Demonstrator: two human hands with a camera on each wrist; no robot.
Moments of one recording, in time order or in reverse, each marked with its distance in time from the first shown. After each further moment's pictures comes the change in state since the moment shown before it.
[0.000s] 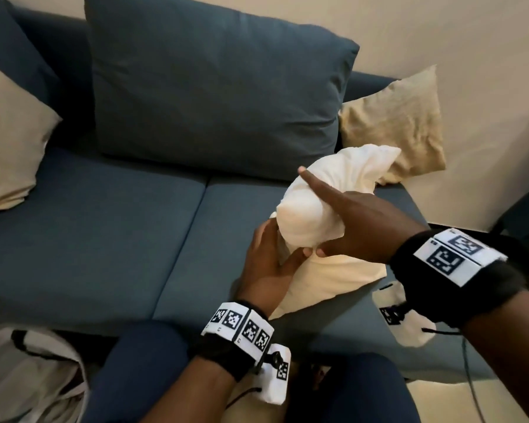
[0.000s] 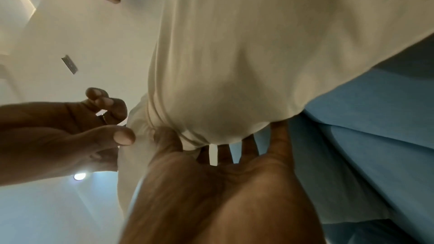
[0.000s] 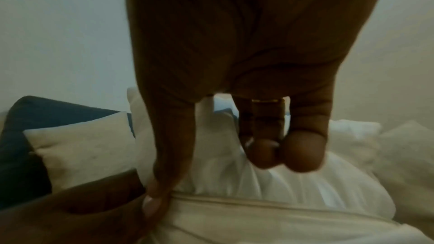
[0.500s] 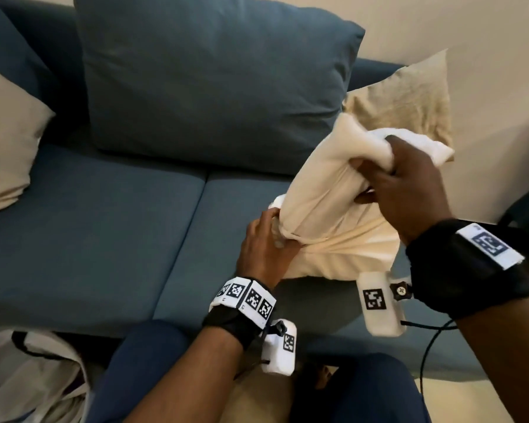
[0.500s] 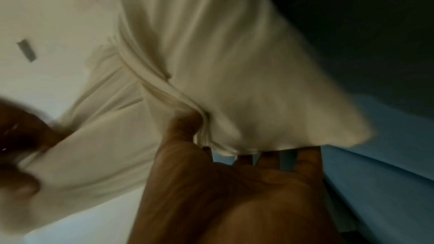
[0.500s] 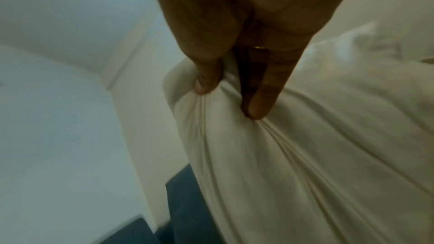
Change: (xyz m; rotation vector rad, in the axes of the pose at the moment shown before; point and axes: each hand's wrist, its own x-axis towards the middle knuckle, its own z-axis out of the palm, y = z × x) left_hand 0.040 -0.015 0.002 0.290 -0.029 -0.206; right_hand 0.020 0.025 -0.002 0.828 0.667 0.137
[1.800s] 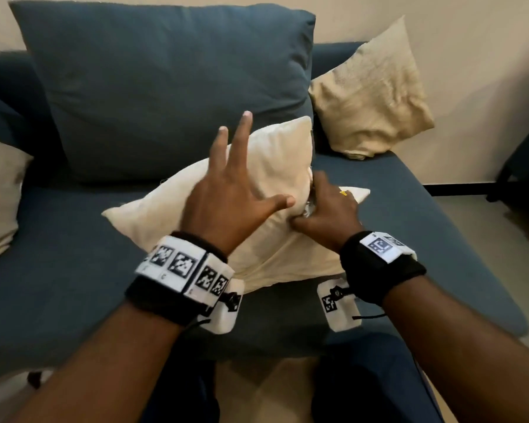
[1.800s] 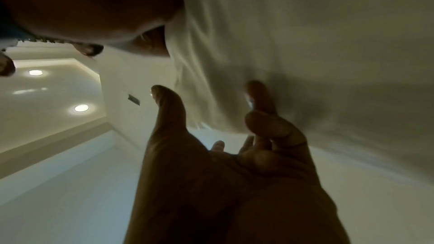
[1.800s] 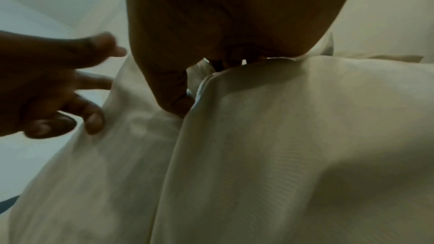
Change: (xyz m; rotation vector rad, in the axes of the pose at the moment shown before) left_hand 0.006 0.107 -0.065 0.527 0.102 0.486; right_hand -0.014 0.078 0.046 -0.354 -0.230 0.122
